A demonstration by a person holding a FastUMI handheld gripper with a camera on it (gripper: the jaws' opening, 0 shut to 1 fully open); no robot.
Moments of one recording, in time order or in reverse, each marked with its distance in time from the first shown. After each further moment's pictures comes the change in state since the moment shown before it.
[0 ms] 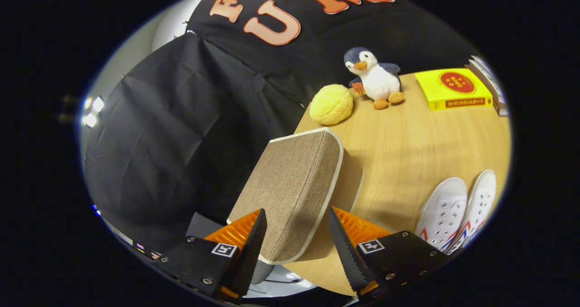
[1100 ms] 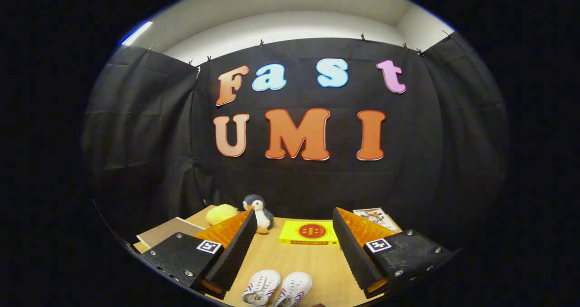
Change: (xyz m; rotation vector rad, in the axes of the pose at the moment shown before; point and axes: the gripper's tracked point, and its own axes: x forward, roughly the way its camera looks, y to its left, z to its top) arm -0.292 -0.031 0.148 -0.519 -0.792 -0.619
